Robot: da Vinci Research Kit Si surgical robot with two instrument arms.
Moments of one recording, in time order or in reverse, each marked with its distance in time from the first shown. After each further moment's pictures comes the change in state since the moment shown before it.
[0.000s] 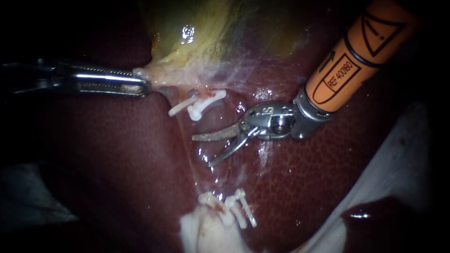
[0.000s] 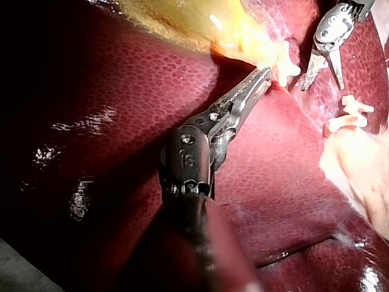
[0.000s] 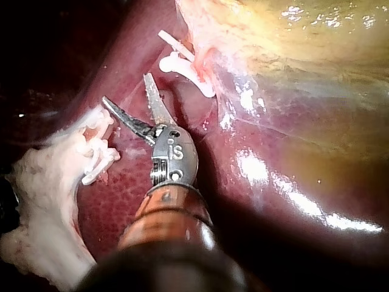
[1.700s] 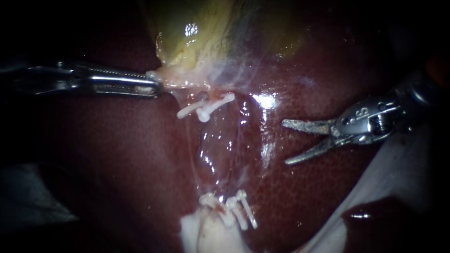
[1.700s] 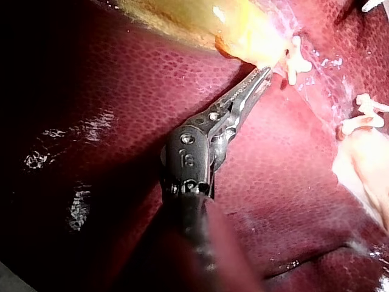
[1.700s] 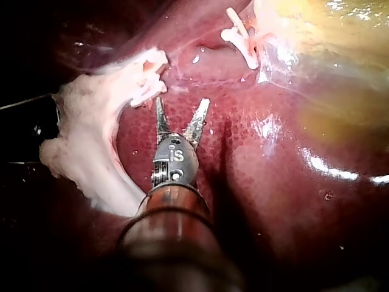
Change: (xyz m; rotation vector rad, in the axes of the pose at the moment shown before) right arm 0.004 -0.013 -0.013 -0.616 -0.328 -0.095; left arm -0.003 -0.004 0.005 0.022 -0.004 0.018
